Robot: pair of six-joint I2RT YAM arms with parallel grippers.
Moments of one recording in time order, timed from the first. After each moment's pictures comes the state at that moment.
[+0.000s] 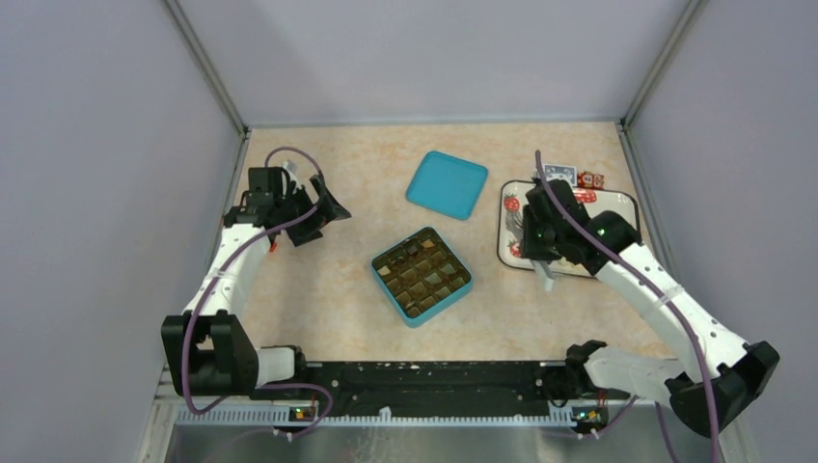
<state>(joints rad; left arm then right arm) 0.02 1.28 1.01 -0.58 0.40 -0.55 0.56 1.09 1.12 -1.03 0.29 0.51</state>
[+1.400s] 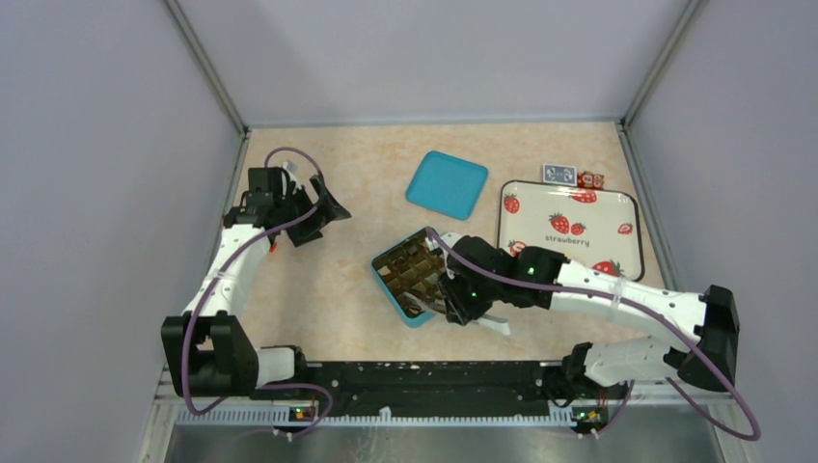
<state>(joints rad) 0.02 1.28 1.01 -0.58 0.40 -0.55 1.14 1.22 1.07 -0.83 0.00 0.44</state>
